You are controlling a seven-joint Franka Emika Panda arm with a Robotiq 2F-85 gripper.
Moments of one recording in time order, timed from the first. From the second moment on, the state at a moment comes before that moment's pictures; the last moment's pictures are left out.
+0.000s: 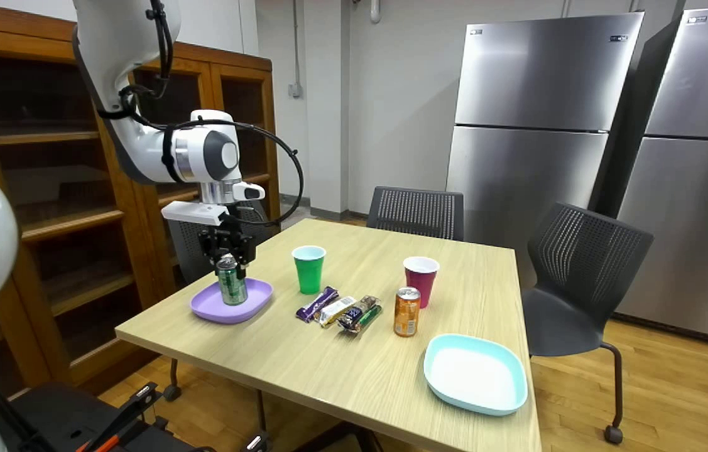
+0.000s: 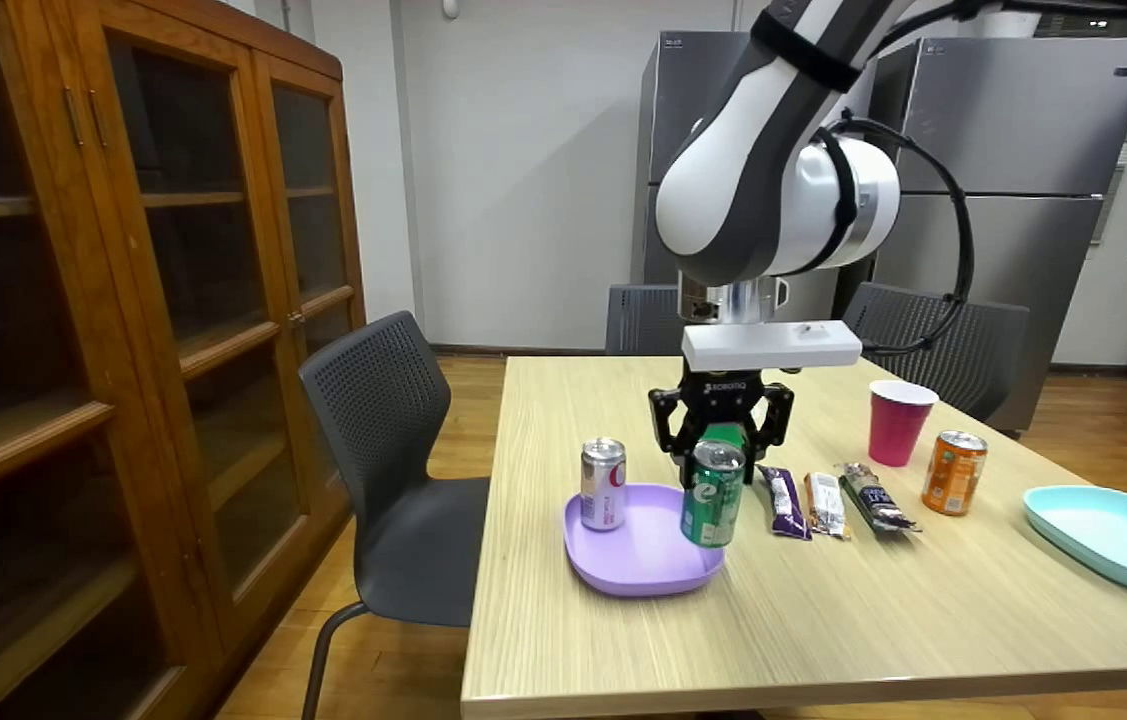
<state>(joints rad) 0.31 0.41 0.04 -2.20 -0.09 2.54 0.34</state>
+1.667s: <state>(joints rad) 0.40 0.66 0.08 -1.88 -0.14 2.43 0.30</state>
